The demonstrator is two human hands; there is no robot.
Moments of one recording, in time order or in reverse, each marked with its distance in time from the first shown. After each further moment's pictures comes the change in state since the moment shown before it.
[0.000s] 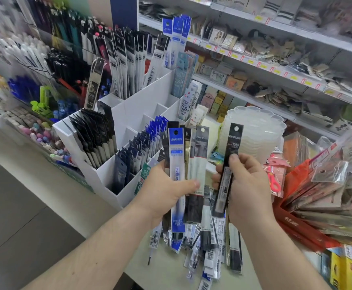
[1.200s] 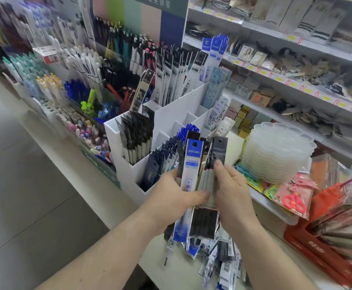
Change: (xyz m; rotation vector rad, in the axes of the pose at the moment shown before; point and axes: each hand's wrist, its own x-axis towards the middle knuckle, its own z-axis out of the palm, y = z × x) left_hand -0.030 0.008 -0.029 0.069 0.031 0.013; right_hand -0.018 0.023 0.044 -0.268 -0.379 -0.064
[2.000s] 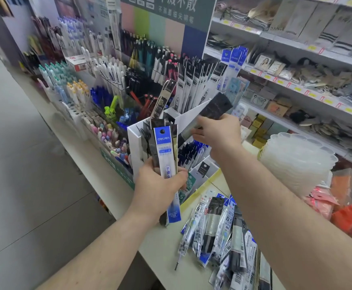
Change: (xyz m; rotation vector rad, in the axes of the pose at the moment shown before) left_hand -0.010 0.016 -0.033 -0.017 0.497 0.163; right_hand 0.103 -0.066 0.069 -0.085 0.080 -0.001
